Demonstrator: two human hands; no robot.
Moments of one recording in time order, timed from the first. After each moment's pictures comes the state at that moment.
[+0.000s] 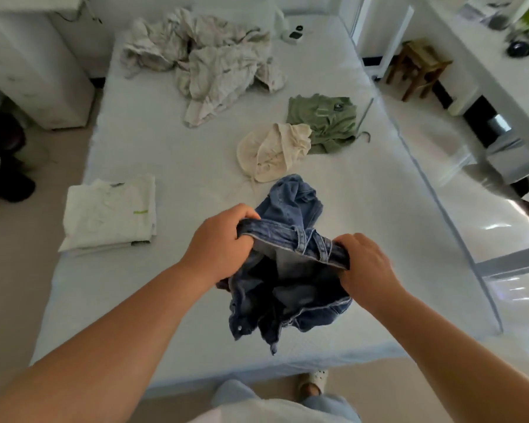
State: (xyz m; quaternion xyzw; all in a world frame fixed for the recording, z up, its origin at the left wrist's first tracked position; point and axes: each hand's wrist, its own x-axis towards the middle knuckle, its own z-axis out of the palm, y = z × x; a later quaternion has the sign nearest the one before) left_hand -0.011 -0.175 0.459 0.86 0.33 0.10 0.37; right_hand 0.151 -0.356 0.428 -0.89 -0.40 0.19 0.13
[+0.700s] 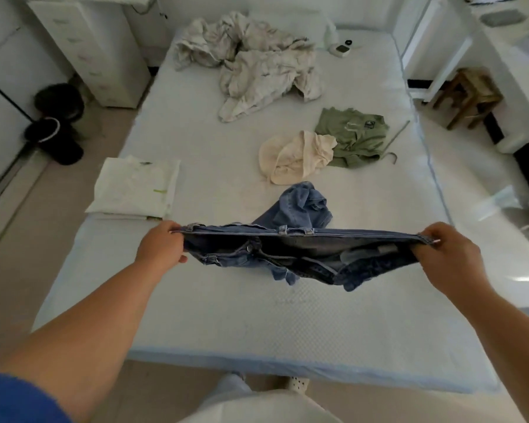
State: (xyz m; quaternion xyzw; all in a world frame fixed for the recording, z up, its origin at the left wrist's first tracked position) left_hand -0.057 -0.176 0.424 0.60 0.69 0.09 0.40; right_hand 0.277 -0.413 0.467 -0.91 -0.27 0.17 0.27
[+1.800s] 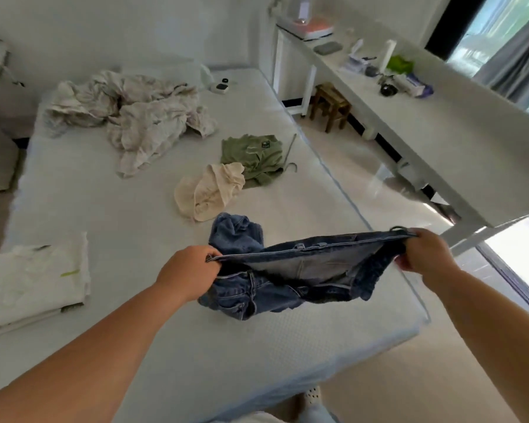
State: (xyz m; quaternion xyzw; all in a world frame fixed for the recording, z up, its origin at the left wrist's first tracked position) left_hand 0.062 -0.225 0.484 0.87 0.34 -0.07 0.34; right_hand 0.297 -0.497 0.493 -0.87 0.07 0.19 0.46
